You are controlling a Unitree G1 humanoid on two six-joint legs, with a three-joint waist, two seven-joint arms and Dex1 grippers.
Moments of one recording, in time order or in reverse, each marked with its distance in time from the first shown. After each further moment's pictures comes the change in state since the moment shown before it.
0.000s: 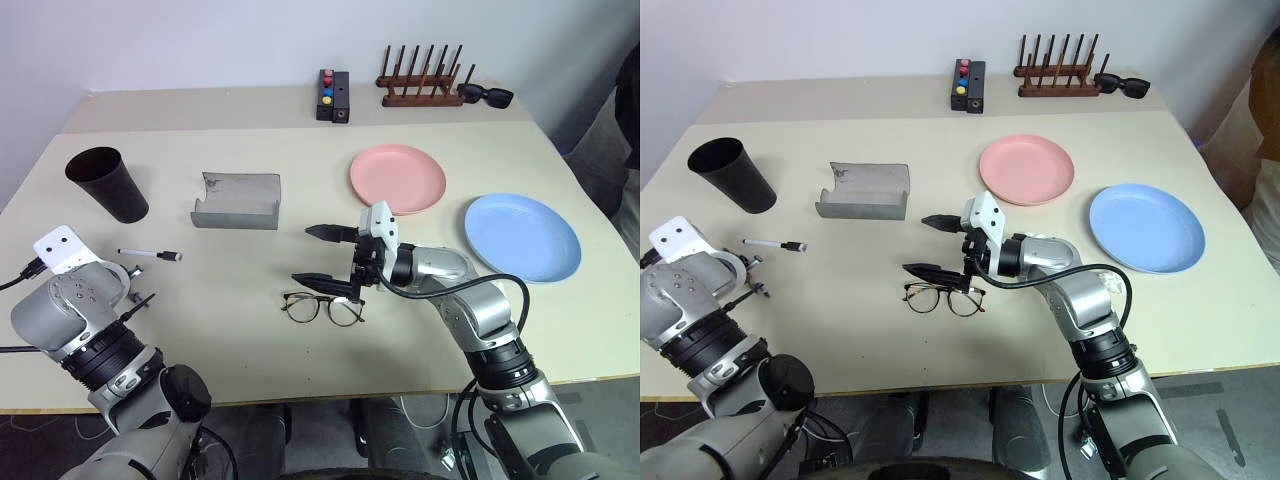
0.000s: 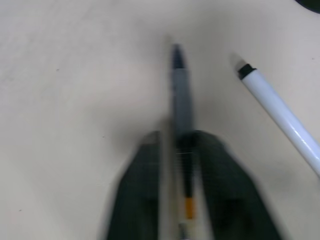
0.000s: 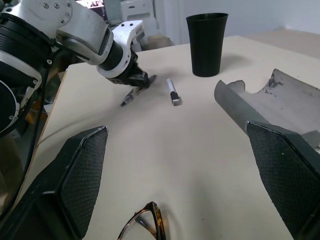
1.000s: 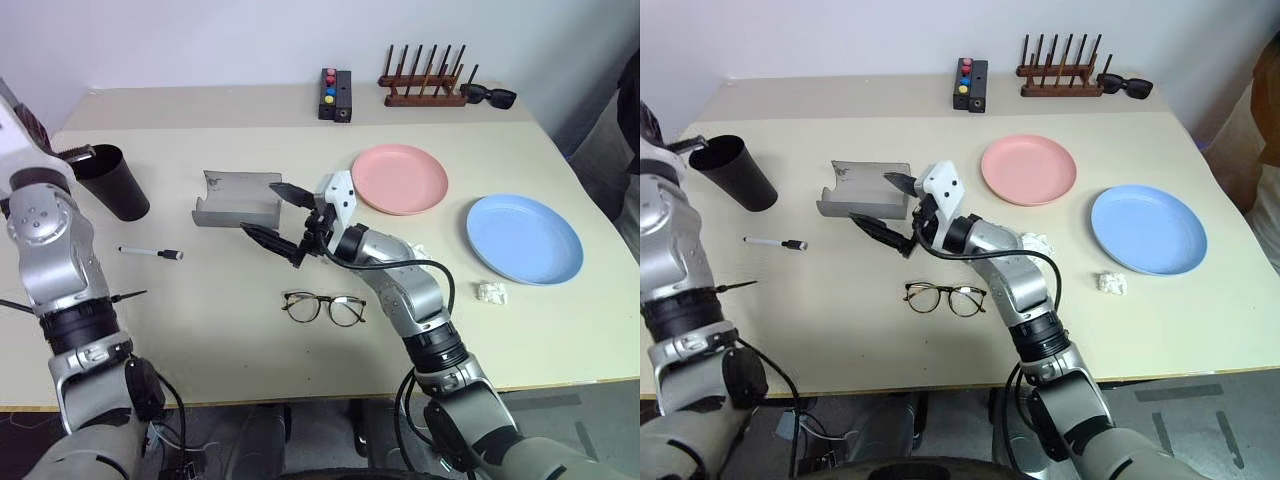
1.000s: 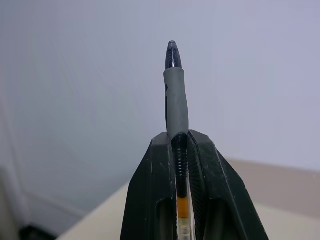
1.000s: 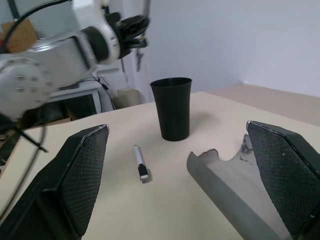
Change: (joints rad) left arm -0.082 0.304 -0.348 0.501 0.060 -1.352 -0.280; right arm -0.123 0.333 0.017 0.211 -0.097 -0.182 -0.235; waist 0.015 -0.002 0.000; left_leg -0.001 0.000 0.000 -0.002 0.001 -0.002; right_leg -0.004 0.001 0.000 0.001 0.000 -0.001
